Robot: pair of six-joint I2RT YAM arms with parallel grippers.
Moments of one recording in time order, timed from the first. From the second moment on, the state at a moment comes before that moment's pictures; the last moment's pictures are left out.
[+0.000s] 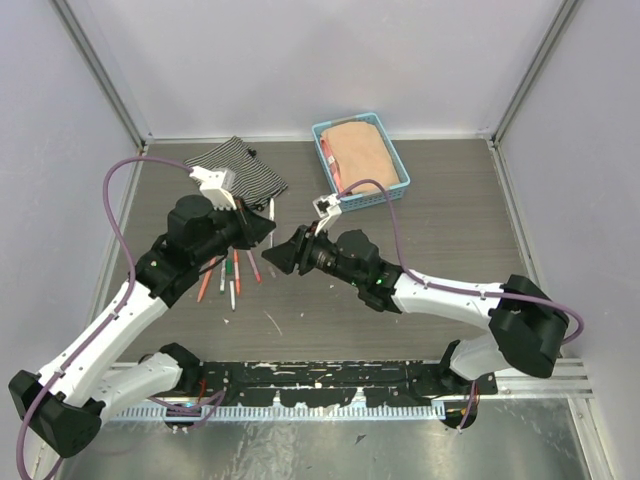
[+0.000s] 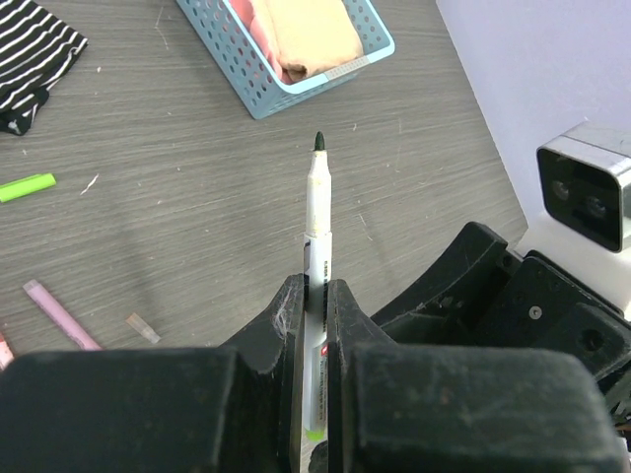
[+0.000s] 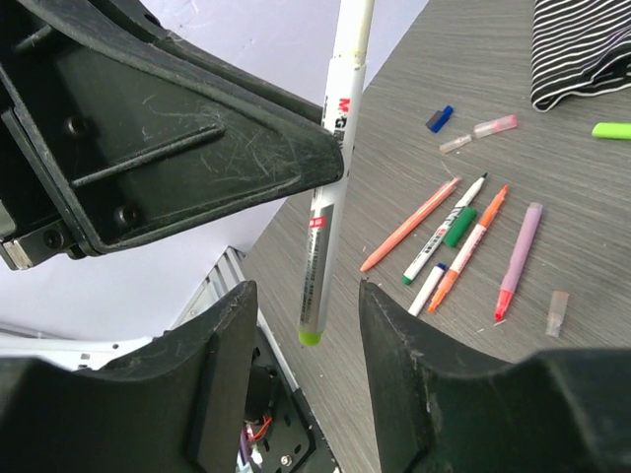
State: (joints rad) left arm -0.58 0.95 0.93 -0.30 0.06 -0.56; right arm 0.98 1.39 0.78 0.58 -0.05 0.75
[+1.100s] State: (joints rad) left arm -0.58 0.90 0.89 -0.31 0.05 -0.55; right arm 1.00 1.43 0.82 0.63 -0.11 0.79
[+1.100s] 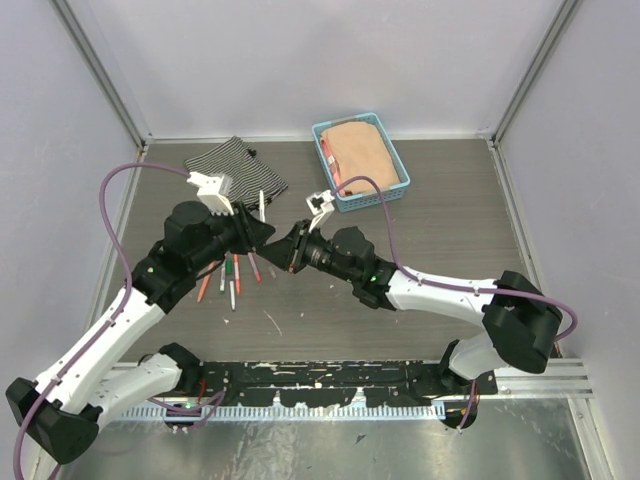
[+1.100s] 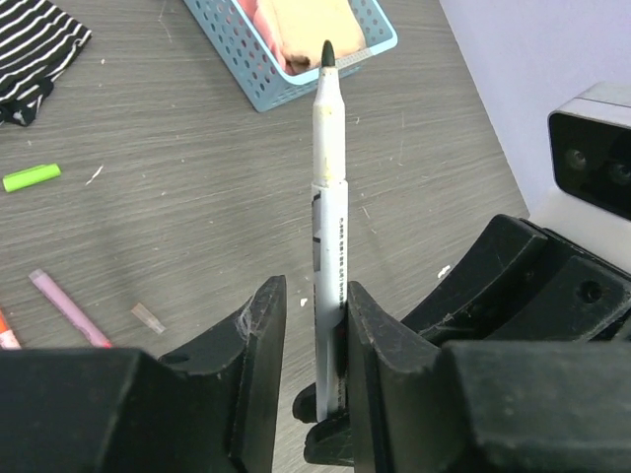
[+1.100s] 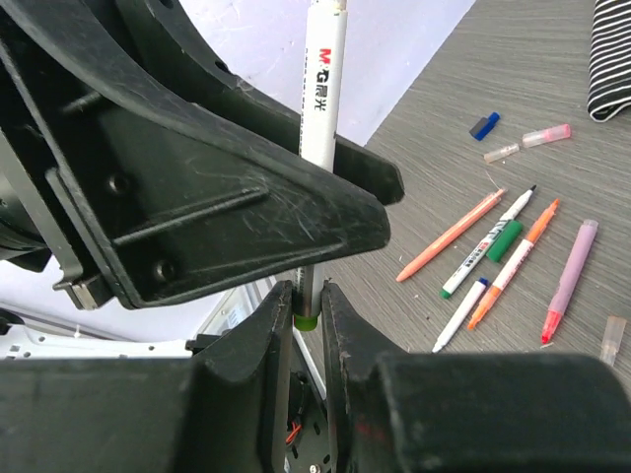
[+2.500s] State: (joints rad) left arm -0.49 0.98 1.08 -0.67 -0.12 -0.34; right arm 0.98 1.49 0.97 0.14 0.29 0.44
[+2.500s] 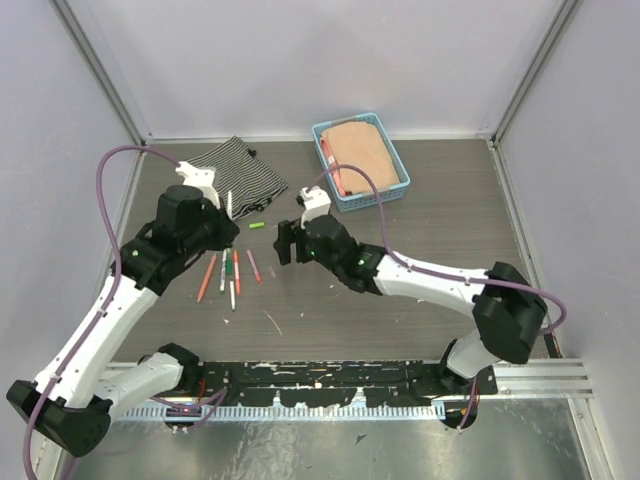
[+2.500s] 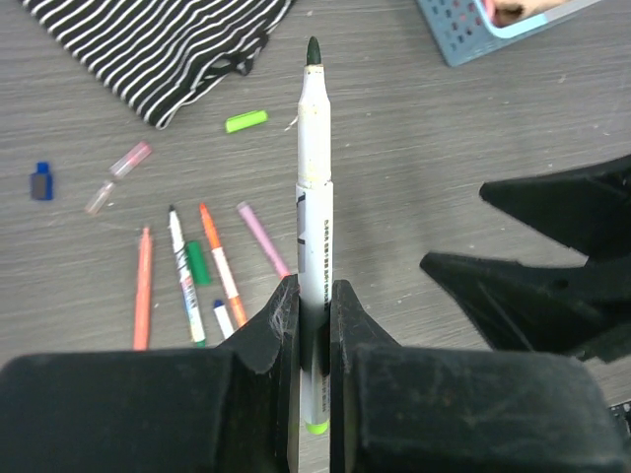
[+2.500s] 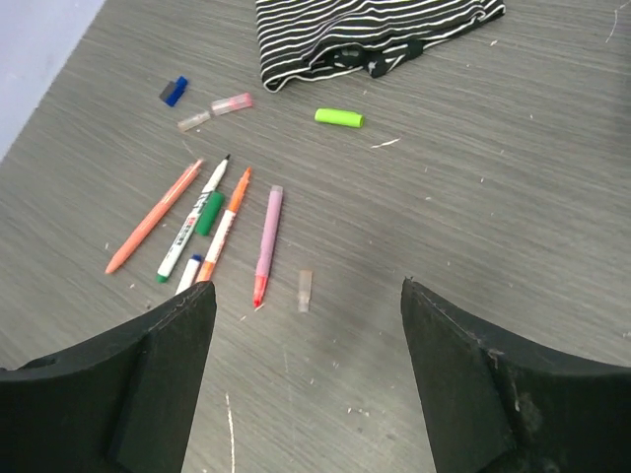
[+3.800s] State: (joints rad) left arm -0.41 0.74 1.09 -0.92 -0.06 -0.25; right arm 0.77 2.42 2.03 -0.35 -0.34 -0.19
